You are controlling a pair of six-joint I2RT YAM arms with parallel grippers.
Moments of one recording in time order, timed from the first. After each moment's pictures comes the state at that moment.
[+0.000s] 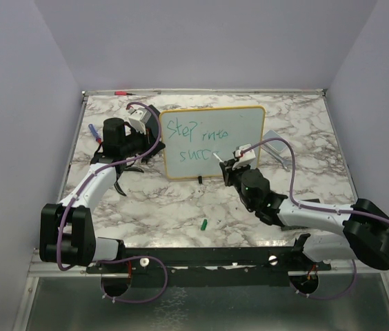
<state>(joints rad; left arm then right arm) -0.12 1.33 0.83 0.06 0.64 -0.13 0.92 1.27 0.50 0.61 0.55 0.16</state>
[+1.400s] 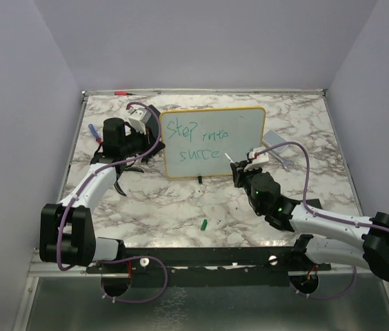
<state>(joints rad) -0.12 1.33 0.83 0.06 0.64 -0.13 0.91 1.10 0.45 0.51 0.62 0.21</state>
